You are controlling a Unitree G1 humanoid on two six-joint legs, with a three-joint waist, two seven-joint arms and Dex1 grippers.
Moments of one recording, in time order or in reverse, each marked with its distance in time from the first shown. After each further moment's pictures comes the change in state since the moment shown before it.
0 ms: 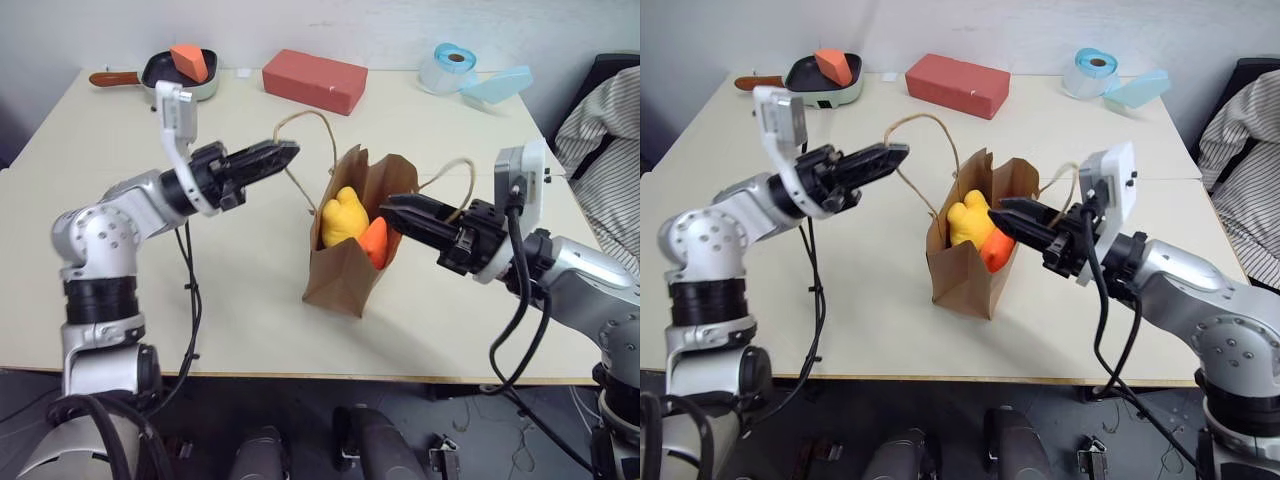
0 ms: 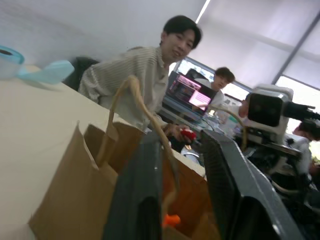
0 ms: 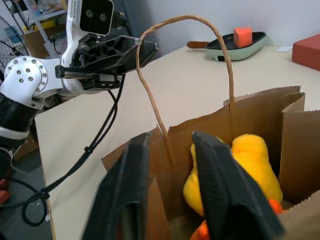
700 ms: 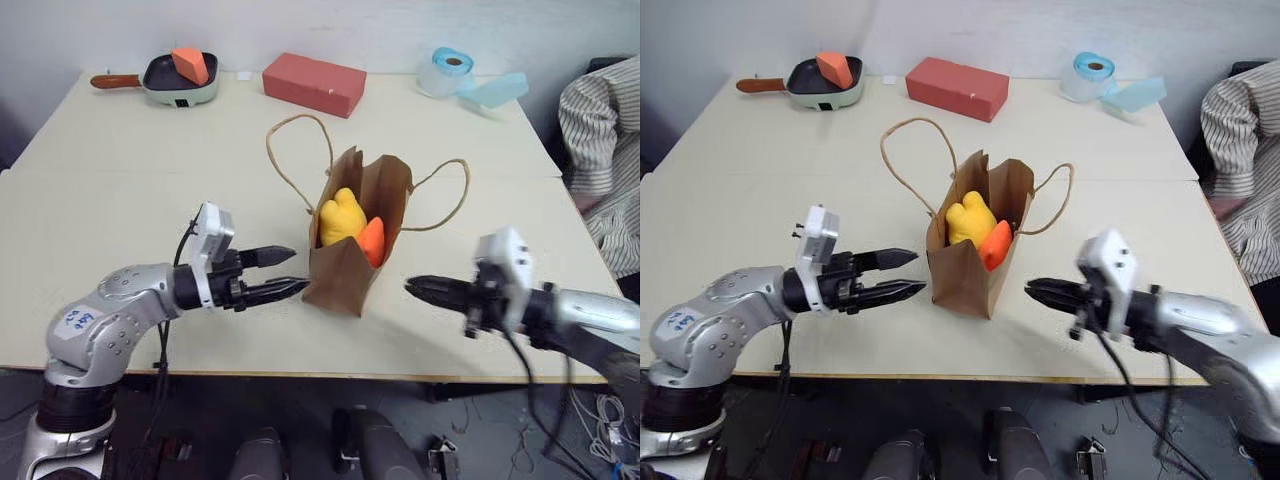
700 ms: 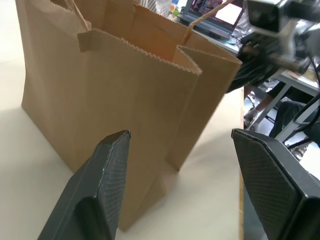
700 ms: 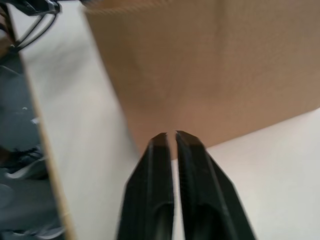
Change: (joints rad) left arm 0.429 0.040 -0.195 -0.364 0.232 -0.259 0.031; right arm 0.184 -0.030 0.216 0.083 -0.564 -0.136 0.338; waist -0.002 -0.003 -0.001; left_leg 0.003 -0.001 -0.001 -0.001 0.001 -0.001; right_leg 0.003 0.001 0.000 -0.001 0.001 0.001
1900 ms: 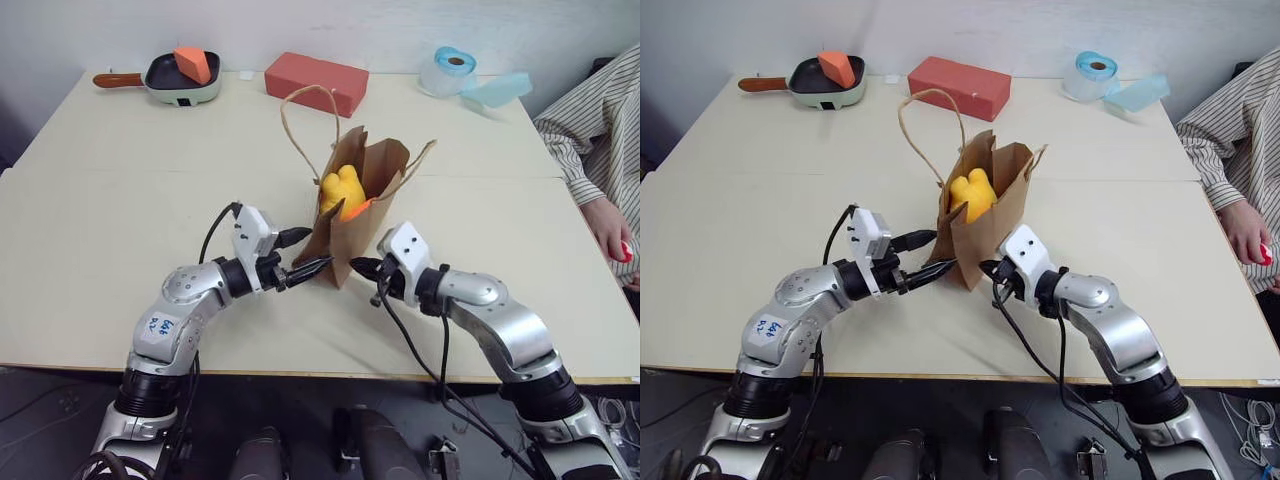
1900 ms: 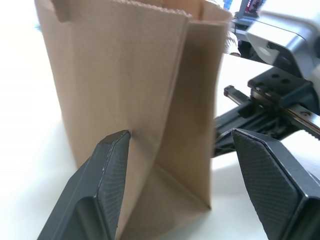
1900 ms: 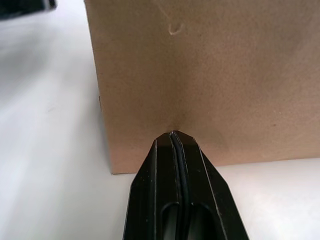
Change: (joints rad) left arm -0.039 -0.232 -0.129 0.142 0.340 -0.310 0.139; right arm -0.200 0.318 0.228 0.259 -0.455 -0.073 -0.038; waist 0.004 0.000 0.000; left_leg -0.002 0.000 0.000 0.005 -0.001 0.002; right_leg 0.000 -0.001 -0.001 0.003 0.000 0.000
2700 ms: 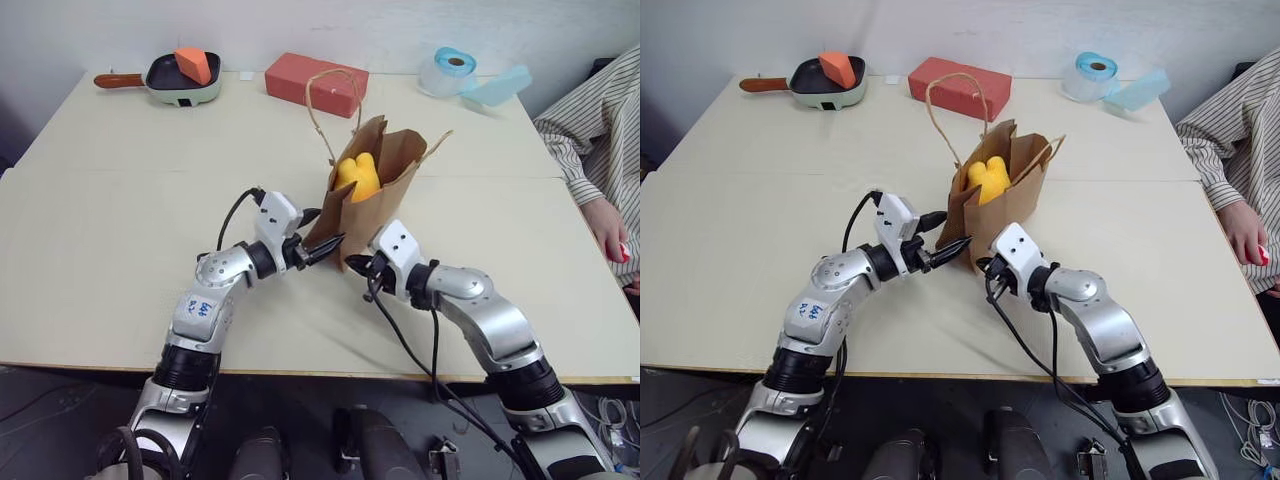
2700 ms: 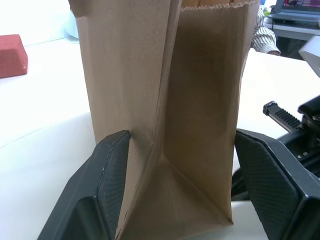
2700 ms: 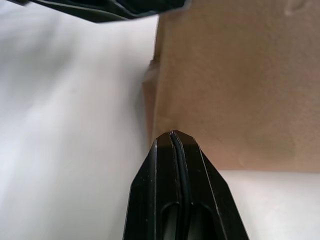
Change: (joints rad) left arm -0.136 -0.126 -0.038 0.194 0.169 -0.091 0.123; right arm -0.038 0.058 0.015 0.082 -0.087 -0.037 0.038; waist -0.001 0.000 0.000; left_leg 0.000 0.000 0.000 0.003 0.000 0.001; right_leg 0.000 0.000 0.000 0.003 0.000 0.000
